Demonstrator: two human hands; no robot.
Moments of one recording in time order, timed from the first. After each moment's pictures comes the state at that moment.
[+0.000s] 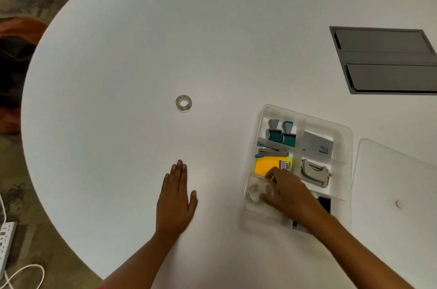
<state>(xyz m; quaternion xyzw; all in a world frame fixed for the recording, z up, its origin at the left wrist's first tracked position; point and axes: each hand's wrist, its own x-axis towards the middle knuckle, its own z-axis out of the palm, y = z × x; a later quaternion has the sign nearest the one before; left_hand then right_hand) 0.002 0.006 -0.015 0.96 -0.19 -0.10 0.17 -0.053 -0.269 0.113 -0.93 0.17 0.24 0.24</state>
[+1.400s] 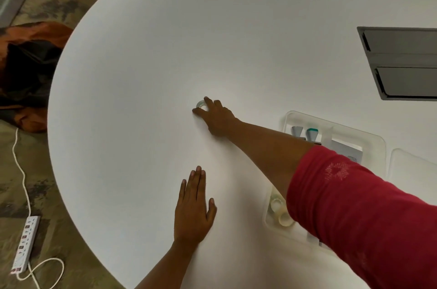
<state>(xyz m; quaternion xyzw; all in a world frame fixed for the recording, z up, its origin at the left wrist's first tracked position) 0.002 0.006 -0.021 0.96 -0.18 -0.09 0.19 0.195 -0.166 0.052 -0.98 -0.09 0.17 0.10</state>
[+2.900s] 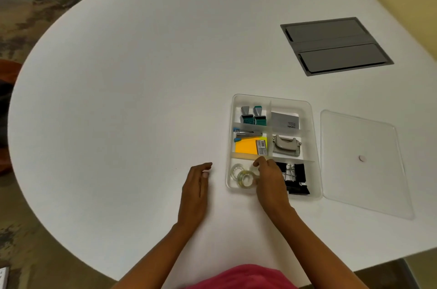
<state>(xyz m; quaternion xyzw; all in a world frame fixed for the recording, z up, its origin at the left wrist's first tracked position) -0.040 -0.050 0.061 0.81 -0.14 -0.15 0.55 -0.109 -0.220 0.106 -0.92 0.33 0.04 0.22</state>
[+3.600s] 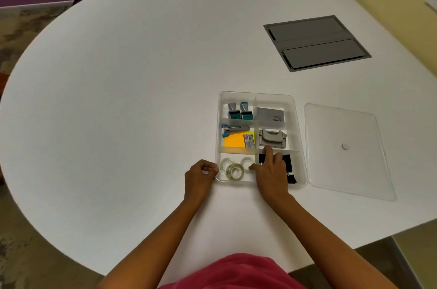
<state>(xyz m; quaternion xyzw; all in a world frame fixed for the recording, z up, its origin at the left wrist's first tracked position) -0.034 -0.091 0.070 0.81 -0.03 -0.29 0.51 -0.132 -0.248 0.087 -0.95 0.28 0.12 0.01</state>
